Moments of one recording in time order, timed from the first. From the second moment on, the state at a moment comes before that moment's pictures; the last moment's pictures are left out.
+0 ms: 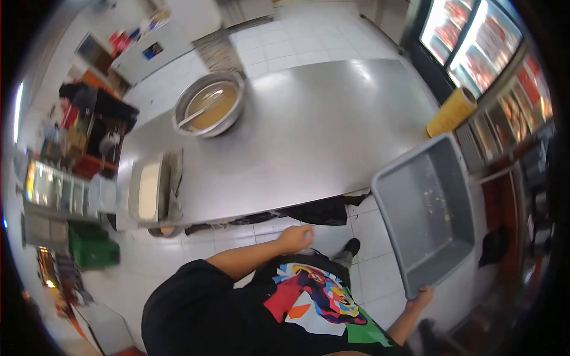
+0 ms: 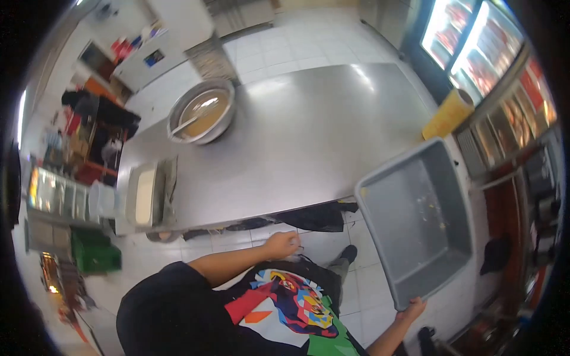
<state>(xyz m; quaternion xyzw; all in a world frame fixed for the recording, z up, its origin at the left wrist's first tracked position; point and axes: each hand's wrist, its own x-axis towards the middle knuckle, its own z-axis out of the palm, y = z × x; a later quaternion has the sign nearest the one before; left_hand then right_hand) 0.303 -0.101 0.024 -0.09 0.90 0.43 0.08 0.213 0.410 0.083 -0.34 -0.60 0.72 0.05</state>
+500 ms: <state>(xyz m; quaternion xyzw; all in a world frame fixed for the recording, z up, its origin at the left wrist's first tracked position) 0.636 -0.279 -0.003 -0.67 0.57 0.39 -0.27 0.006 0.025 0.127 -0.05 -0.76 0.62 -0.19</state>
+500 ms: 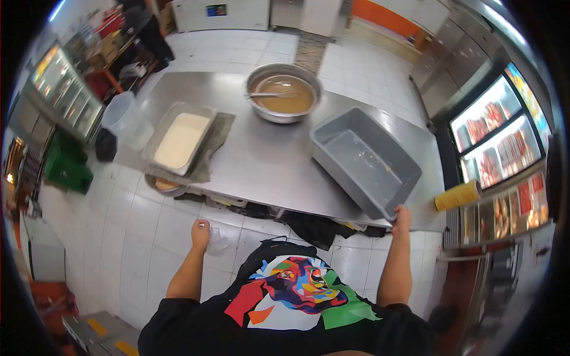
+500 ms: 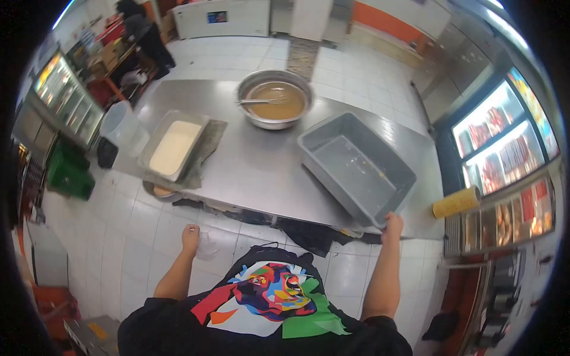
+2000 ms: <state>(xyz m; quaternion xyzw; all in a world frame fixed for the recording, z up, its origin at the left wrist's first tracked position) 0.534 -0.378 0.038 -0.68 0.71 0.13 -0.10 0.107 -0.019 0.040 0.47 -0.77 0.30 -0.31</state>
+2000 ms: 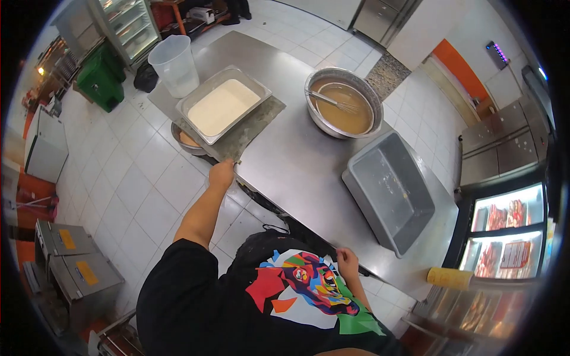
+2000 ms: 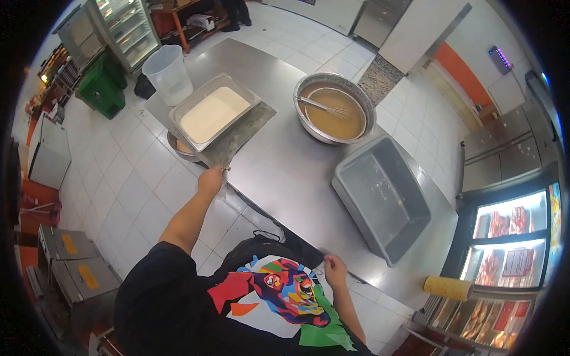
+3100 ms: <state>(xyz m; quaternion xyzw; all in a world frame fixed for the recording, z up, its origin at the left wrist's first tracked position) 0.577 -0.410 0.034 -0.53 0.77 0.32 -0.14 0.237 -0.656 -0.063 0.47 -0.83 0.17 -0.25</state>
